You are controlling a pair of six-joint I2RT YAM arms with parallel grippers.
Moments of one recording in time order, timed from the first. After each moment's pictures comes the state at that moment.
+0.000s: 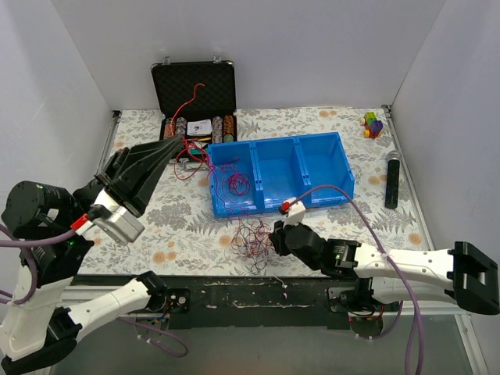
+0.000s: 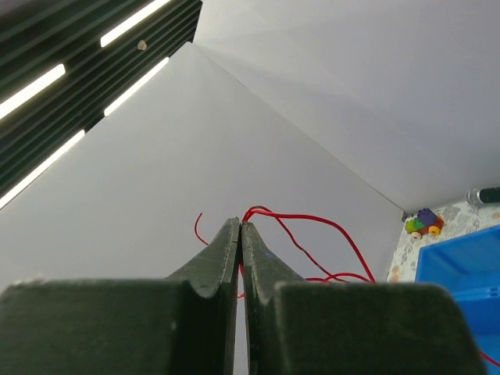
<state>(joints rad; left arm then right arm) -0.77 0.80 1.55 -0.26 0.41 0.82 1.28 1.05 0.49 -0.04 0.53 0.59</state>
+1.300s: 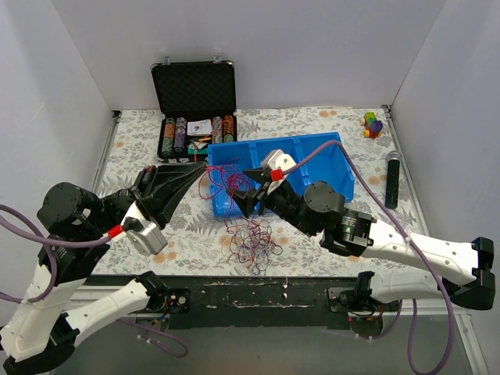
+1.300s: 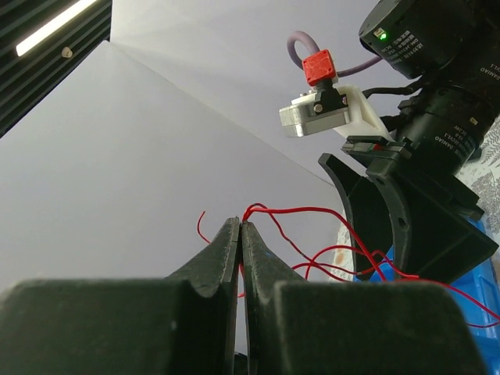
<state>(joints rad) -0.77 0.72 1.34 -0.29 0.54 0.88 1.29 1.10 1.08 0.10 0.33 -0.02</state>
